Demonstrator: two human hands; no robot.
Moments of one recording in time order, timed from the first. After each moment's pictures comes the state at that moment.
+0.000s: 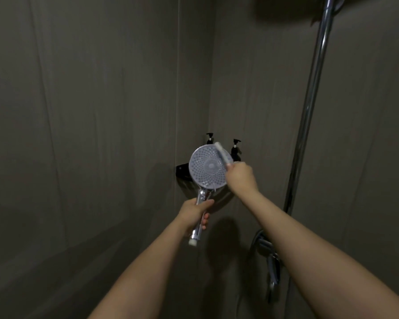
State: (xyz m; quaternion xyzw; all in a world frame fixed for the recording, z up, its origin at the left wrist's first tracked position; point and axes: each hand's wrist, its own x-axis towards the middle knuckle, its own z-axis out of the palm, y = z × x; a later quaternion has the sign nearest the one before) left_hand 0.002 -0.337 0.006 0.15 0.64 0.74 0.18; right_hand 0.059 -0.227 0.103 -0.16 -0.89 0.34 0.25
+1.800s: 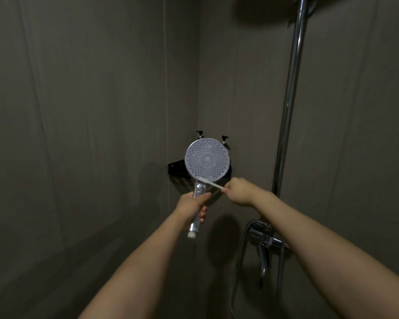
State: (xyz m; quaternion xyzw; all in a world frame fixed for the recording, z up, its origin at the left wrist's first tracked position) left_hand 0.037 -0.330 0.016 0.15 0.64 0.74 0.17; right_hand 0.105 -0.201 0.088 -0.13 -0.94 0.30 0.12
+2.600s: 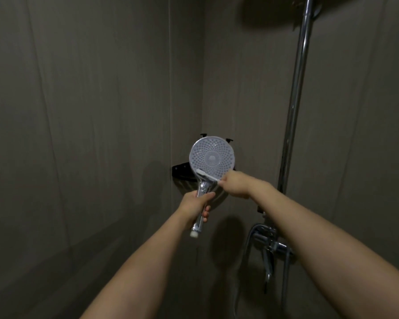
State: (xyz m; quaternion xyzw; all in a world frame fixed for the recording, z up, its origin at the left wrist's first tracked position) left_hand 0.032 -0.332 0.026 0.17 0.64 0.73 0.16; right_hand 0.096 -0.219 0.116 -0.11 -0.93 0.33 0.10
